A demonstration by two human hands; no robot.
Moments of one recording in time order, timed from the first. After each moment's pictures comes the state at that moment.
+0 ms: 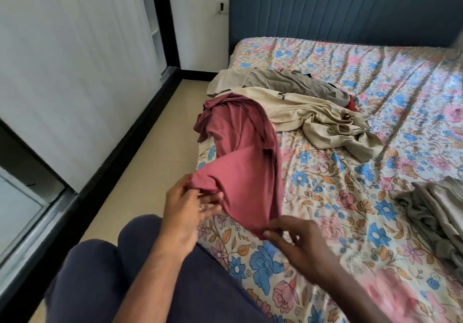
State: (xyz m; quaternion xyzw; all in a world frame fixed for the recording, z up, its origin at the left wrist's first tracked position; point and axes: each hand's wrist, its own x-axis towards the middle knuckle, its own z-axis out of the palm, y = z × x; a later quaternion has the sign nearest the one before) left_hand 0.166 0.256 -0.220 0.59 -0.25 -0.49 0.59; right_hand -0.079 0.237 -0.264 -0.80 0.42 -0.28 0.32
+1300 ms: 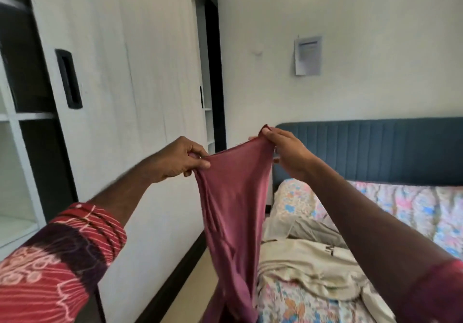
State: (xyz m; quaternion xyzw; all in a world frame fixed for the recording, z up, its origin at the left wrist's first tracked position) left_hand 0.358 0.127 0.151 0.61 -0.67 -0.15 0.39; right_hand 0.102 -0.015 0.133 -0.70 0.21 -0.44 0.52
